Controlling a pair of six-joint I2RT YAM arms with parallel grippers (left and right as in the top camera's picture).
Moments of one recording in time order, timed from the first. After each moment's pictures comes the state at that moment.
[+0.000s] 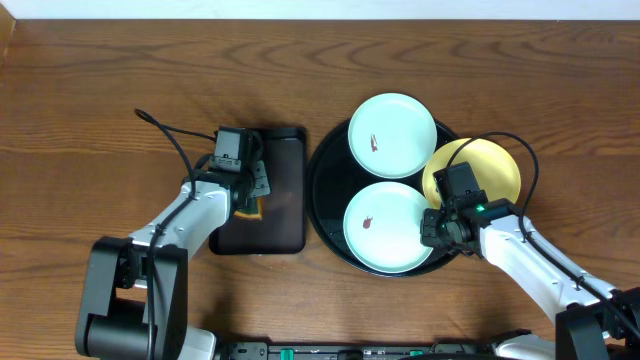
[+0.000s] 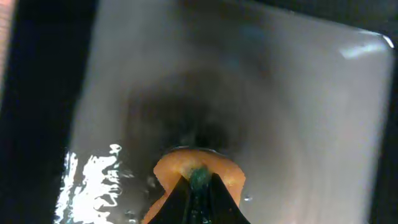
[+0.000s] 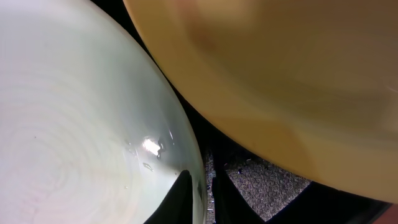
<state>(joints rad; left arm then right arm) -0.18 1.64 0.81 -0.28 -0.02 -0.38 0.32 1.45 0.67 -0.58 -0.02 0.46</state>
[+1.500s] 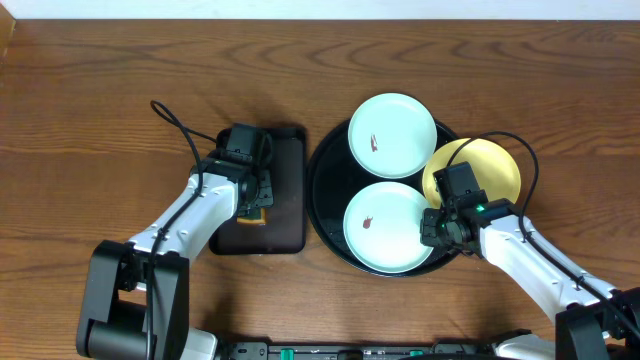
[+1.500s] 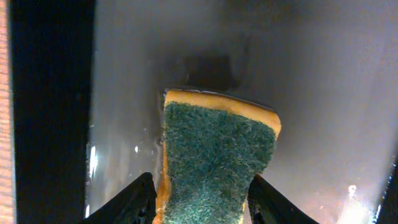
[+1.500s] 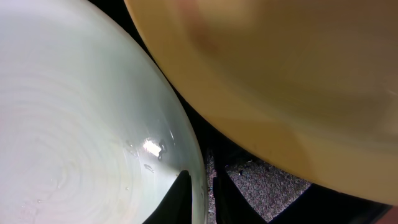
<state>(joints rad) -0.24 1.63 0.90 -0.59 -0.10 -0.38 0.32 1.45 0.67 -0.57 -0.02 0.46</state>
